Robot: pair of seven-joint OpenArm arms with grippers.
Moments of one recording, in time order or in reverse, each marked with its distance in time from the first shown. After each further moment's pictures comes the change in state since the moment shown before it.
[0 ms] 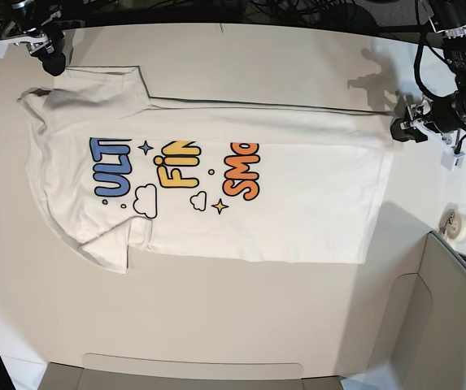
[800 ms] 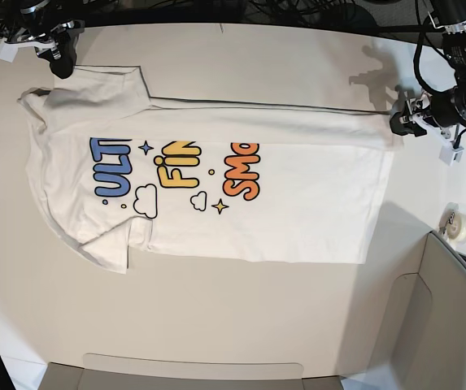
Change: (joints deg) left arm 1.2 0.0 0.0 0.0 0.0 0.0 0.0; right arm 3.1 -1.9 -0.7 -3.2 0.2 0.7 0.3
